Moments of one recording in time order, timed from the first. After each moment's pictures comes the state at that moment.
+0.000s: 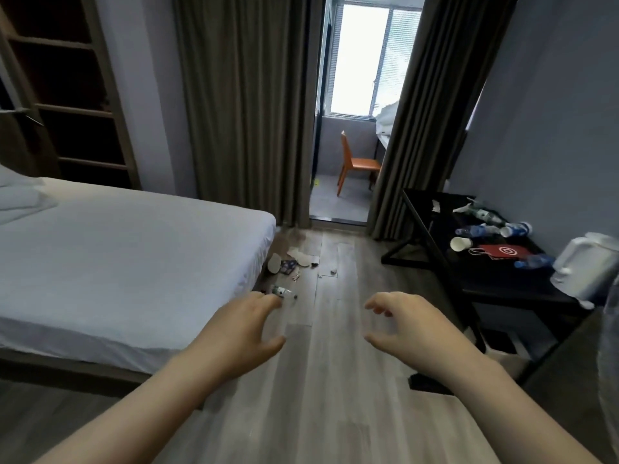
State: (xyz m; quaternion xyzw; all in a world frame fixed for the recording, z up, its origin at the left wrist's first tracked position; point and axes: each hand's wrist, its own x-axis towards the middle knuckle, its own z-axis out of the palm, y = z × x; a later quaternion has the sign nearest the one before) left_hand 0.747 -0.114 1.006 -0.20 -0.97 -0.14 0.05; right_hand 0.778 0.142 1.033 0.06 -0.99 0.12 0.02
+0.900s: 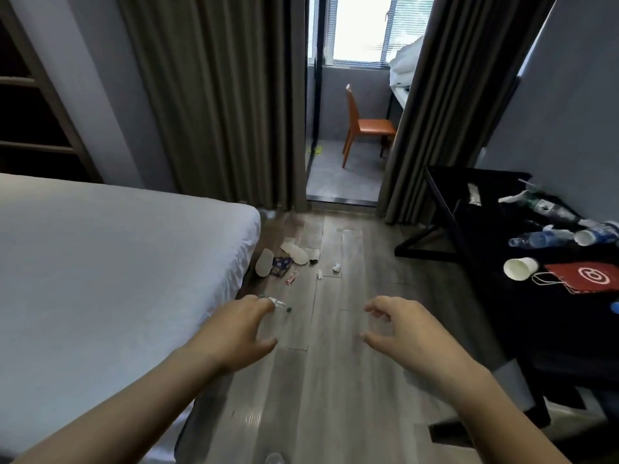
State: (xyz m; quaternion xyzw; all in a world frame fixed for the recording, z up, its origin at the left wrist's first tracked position) left_hand 0.299 0.027 0.943 -0.21 -0.97 -0.11 -0.06; right_hand 0.337 0.291 0.954 0.02 -0.98 0.21 -0.06
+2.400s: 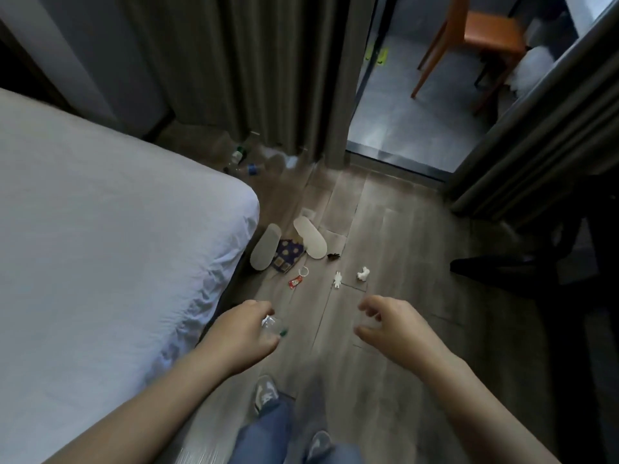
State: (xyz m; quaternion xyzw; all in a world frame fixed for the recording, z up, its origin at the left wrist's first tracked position) left_hand -0.321 0.089 0.745 -0.02 -0.95 -0.21 -0.22; right_hand -0.352 0.339 0.774 0.04 -0.94 0.19 -0.26
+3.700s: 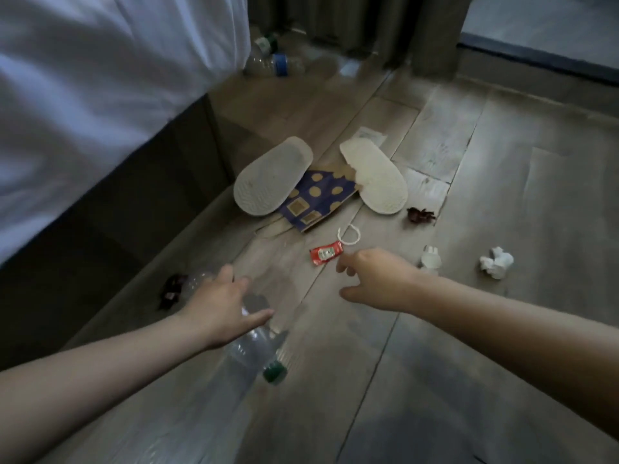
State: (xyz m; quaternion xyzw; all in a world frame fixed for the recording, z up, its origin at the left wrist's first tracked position) left_hand -0.461 0.056 0.025 0.10 -0.97 -0.06 -0.23; right_hand -0.581 0.283 0.053 0.33 -0.90 0.07 -0.27
